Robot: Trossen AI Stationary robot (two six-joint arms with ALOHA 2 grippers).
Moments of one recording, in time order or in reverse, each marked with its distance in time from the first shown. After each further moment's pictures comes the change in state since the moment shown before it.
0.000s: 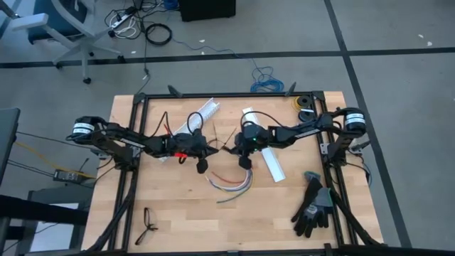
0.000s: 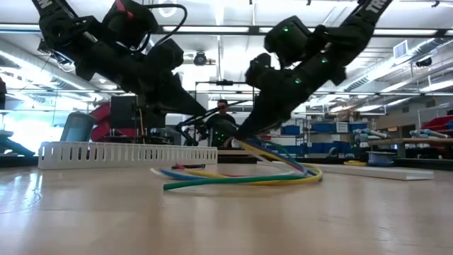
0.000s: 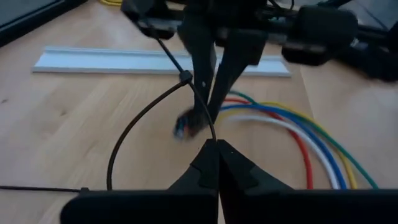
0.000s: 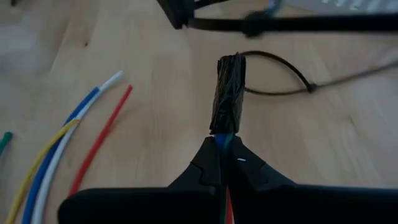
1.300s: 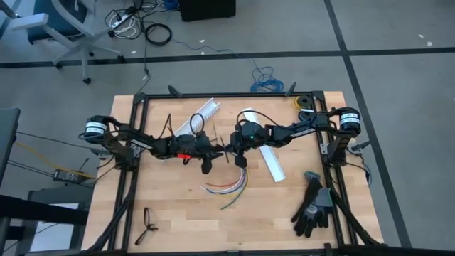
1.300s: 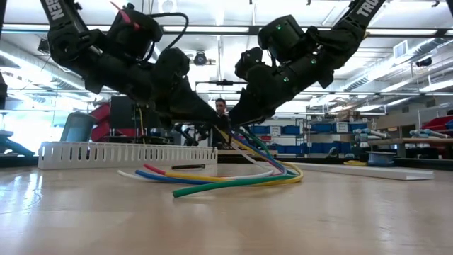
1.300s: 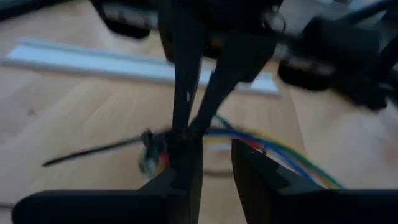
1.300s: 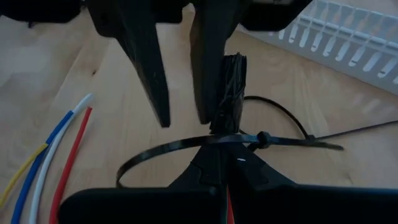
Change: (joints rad) left arm 0.005 0.141 0.000 0.222 0.029 -0.090; right arm -0.003 0.045 0.039 0.111 -0.026 -0.070
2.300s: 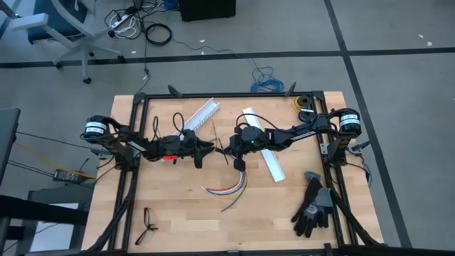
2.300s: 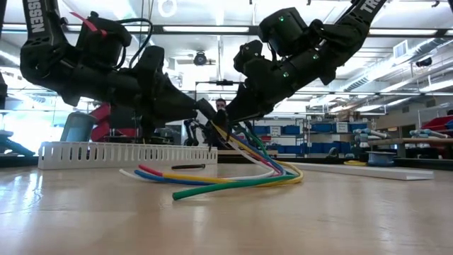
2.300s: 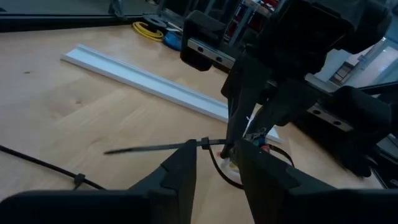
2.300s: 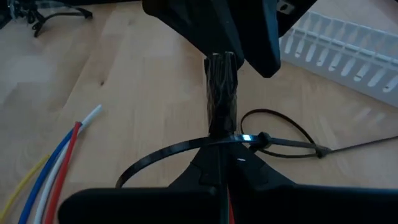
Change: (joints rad) left arm 0.008 0.000 -0.209 0.378 -0.092 -0.204; right arm 0.037 0.000 -0.001 0.044 0.066 0.015
